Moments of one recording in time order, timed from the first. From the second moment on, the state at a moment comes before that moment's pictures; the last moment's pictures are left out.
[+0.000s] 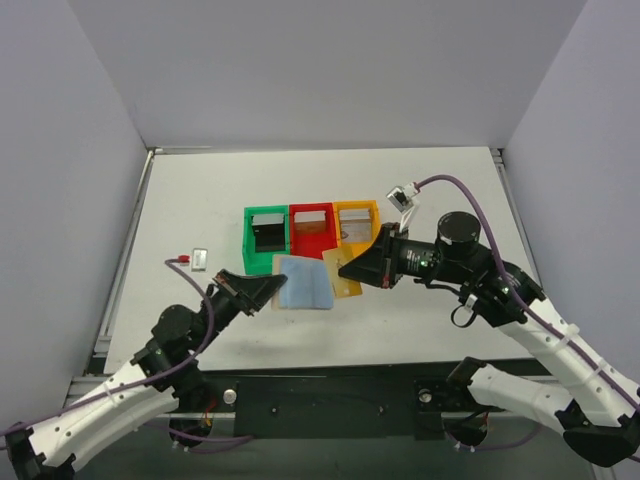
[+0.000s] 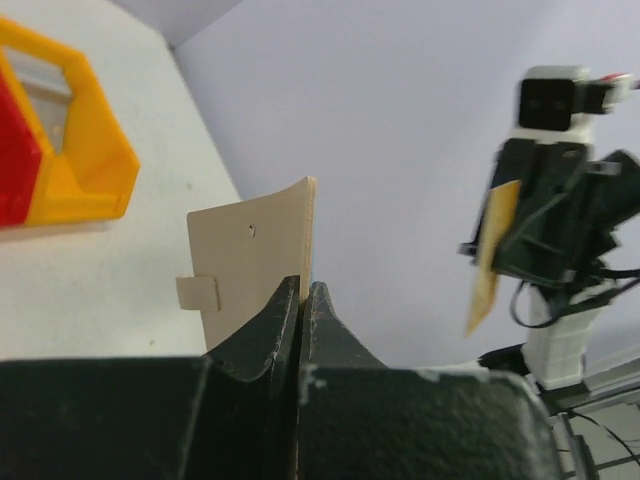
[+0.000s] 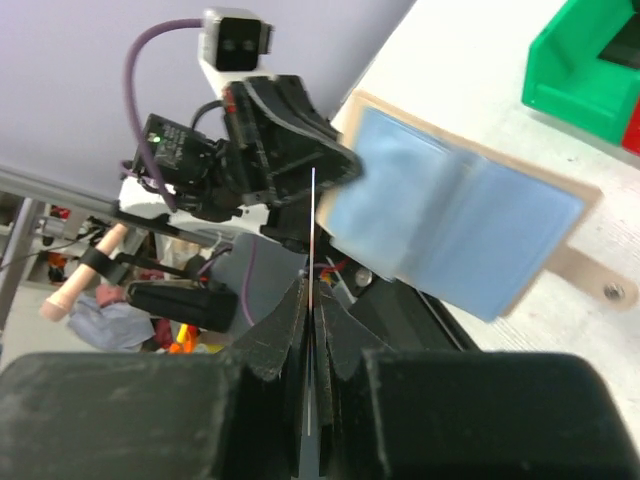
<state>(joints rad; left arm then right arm) -0.88 0.32 0.34 0.24 -0.16 -1.06 0.76 0.93 1.10 -0.40 -0.47 0.72</state>
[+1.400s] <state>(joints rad) -0.91 0.39 0.19 -0.26 -0.32 -1.20 0.76 0.91 1.07 -0.56 -0.36 0.56</state>
